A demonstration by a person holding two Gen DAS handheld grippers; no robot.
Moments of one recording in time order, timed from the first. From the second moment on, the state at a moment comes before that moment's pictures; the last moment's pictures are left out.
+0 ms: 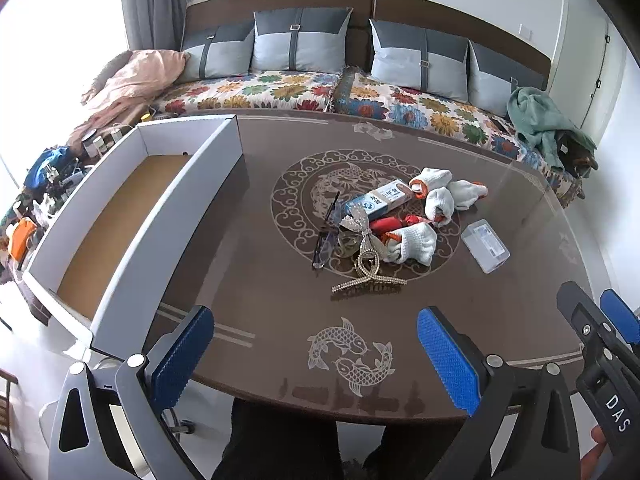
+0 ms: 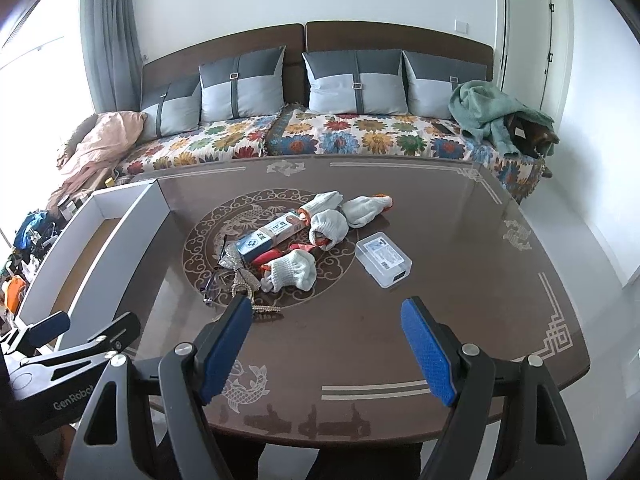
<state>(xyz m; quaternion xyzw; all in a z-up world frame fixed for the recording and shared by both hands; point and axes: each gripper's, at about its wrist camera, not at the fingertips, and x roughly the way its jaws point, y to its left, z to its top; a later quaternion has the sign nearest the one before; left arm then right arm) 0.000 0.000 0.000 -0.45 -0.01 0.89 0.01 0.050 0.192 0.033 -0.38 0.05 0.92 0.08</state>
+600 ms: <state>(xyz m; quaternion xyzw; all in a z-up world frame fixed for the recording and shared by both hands) 0.009 0.003 -0.004 -0.45 0.00 0.90 0.00 0.052 0.185 0.026 -0.38 0.05 0.92 0.07</state>
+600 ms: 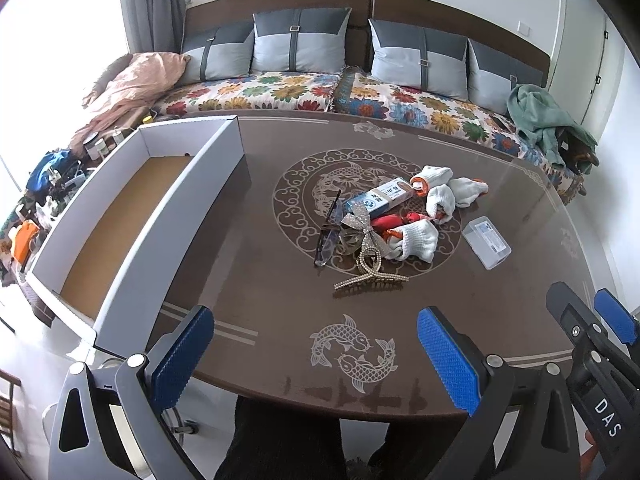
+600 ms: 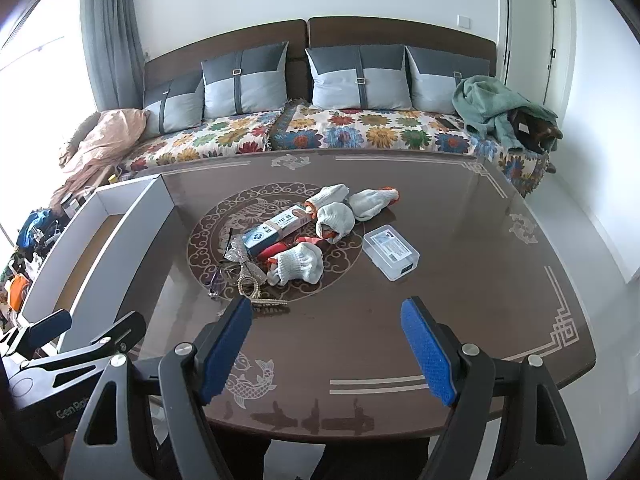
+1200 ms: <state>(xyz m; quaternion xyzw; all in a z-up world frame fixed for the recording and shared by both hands) 0.012 0.005 -0.002 -0.45 0.01 0.90 0.00 0.054 0.181 0.023 -0.38 0.05 0.92 0.07</state>
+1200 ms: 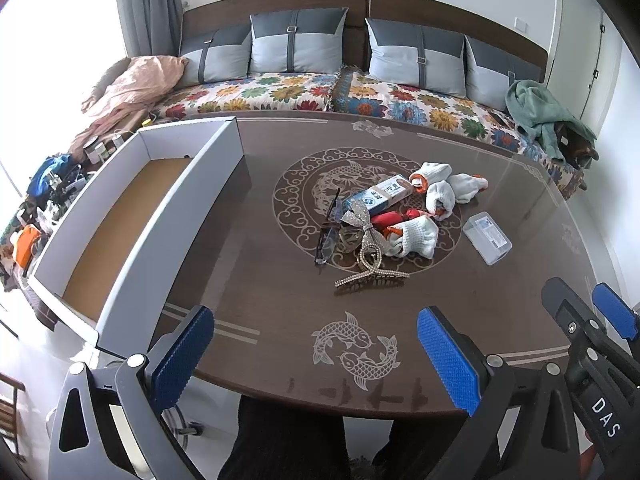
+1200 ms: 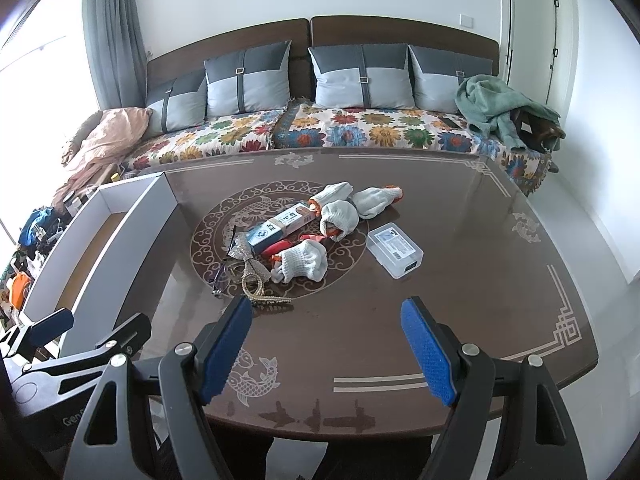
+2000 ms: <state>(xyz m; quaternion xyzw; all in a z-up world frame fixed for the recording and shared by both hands) 0.012 0.005 -0.004 -0.45 0.01 0.89 0.00 0.054 0.181 0.026 -0.38 0.06 0.92 0.07</state>
